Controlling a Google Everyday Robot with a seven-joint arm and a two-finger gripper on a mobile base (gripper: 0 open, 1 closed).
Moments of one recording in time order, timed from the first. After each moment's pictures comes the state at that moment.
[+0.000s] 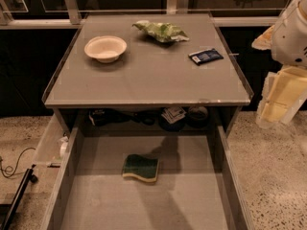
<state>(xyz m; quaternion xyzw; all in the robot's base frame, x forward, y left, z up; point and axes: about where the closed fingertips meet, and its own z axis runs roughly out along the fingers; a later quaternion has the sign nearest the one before) 0.438 -0.217 0.976 -0.60 0.78 -0.03 0.16</state>
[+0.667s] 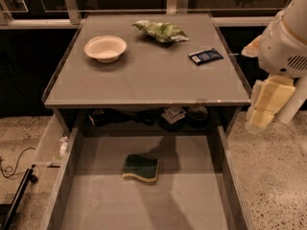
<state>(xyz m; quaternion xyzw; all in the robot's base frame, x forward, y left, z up) 0.442 -0.205 0.957 -0.61 0.78 -0.03 0.16</state>
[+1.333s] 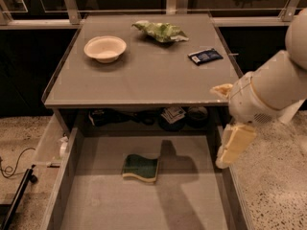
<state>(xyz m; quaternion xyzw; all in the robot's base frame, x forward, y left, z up) 0.436 -0.159 0.857 -0.65 0.72 0.06 0.22</state>
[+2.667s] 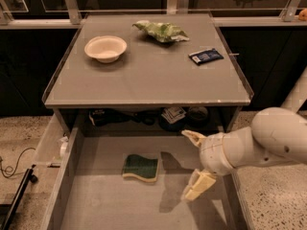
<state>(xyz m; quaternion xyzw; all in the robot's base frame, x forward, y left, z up) 0.422 -0.102 0.713 -0.63 0.69 0.18 0.32</state>
